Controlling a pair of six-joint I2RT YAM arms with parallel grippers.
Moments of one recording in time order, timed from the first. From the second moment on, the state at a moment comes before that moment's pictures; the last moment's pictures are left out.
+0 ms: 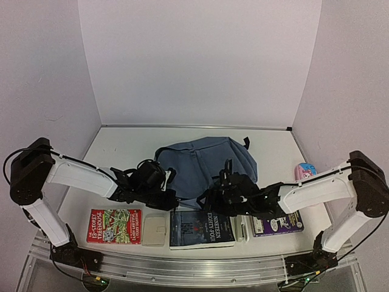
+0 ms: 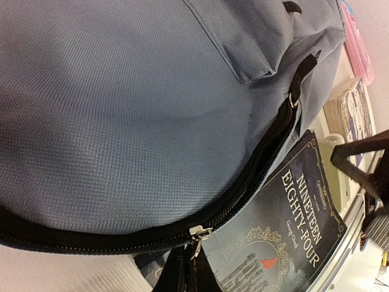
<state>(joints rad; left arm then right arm) -0.96 1.65 0.81 0.00 0.12 -0.68 1.07 1.57 0.76 0.12 0.17 1.03</state>
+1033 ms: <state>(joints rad) -0.96 1.58 0.87 -0.11 0.11 -0.76 1.19 1.93 1.06 0.11 0.47 0.35</state>
